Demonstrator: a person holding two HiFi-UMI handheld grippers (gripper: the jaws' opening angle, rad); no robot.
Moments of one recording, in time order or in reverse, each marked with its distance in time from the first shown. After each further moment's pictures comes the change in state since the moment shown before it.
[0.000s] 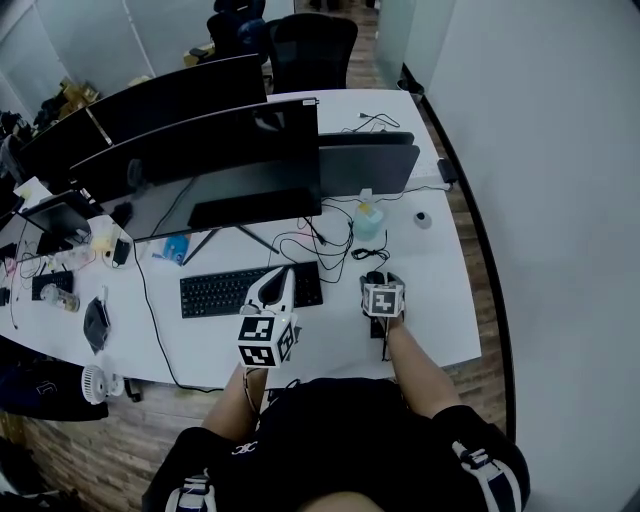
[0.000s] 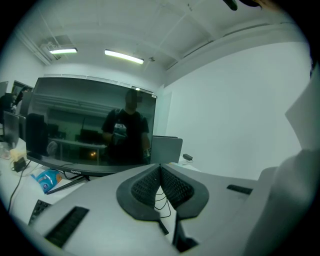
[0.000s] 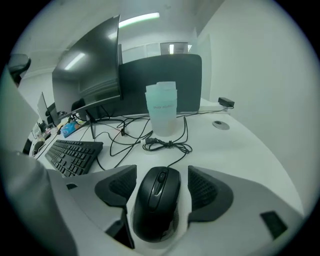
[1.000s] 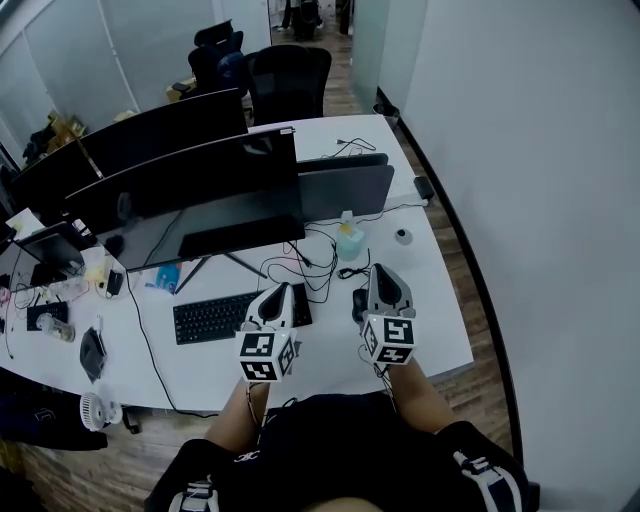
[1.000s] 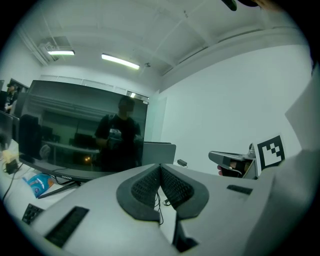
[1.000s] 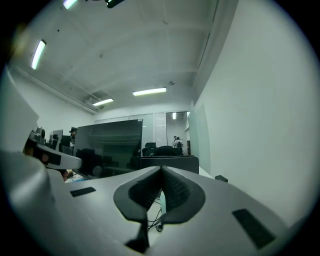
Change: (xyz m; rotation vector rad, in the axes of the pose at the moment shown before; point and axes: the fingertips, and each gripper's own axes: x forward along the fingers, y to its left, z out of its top) left arm -0.002 -0.029 0.016 0.017 -0.069 -0.053; right arm -0.225 0.030 0.158 -0.044 -0.749 0.035
